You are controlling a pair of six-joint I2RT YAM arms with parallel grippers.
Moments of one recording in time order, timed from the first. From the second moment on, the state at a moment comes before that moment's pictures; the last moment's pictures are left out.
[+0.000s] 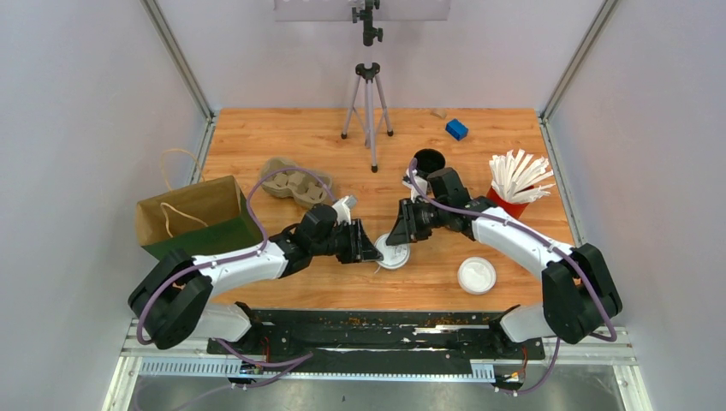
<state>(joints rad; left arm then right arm) -0.78 1.33 0.58 0.19 0.38 -0.90 0.52 1.41 0.88 -0.31 -0.68 0.42</state>
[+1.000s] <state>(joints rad) -0.70 1.36 0.85 -0.08 0.35 -0.62 0.57 1.36 0.90 -0.37 -0.56 0.46</state>
